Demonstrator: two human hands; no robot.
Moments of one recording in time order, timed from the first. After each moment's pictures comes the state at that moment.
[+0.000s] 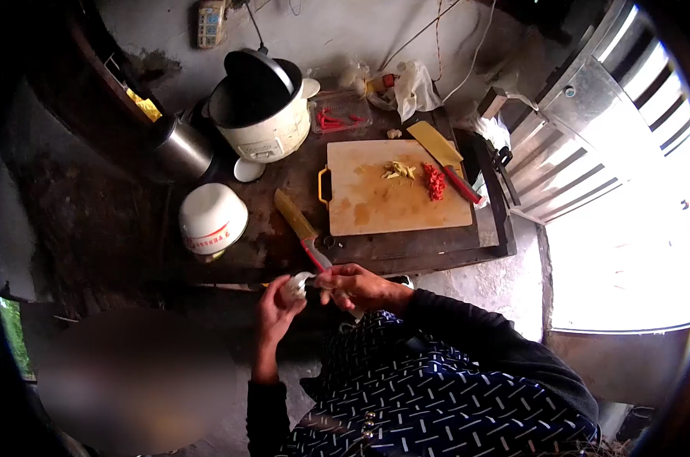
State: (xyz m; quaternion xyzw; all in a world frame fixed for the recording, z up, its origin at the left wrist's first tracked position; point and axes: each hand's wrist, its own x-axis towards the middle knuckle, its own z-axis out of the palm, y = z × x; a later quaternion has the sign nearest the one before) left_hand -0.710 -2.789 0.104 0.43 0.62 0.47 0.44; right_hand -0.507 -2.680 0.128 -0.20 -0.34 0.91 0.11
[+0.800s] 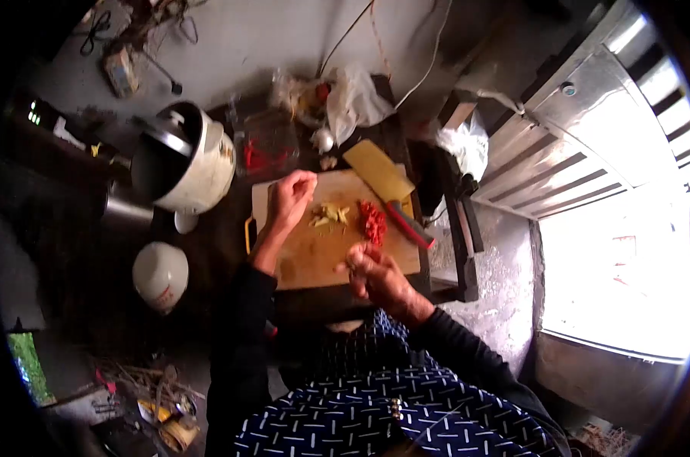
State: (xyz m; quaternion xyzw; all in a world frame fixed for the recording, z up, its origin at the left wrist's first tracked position) left_hand -0.558 -2.405 0.087 0.60 0.56 0.38 0.42; right_hand -0.329 -2.524 0.167 -0.34 -0.22 0.84 0.35
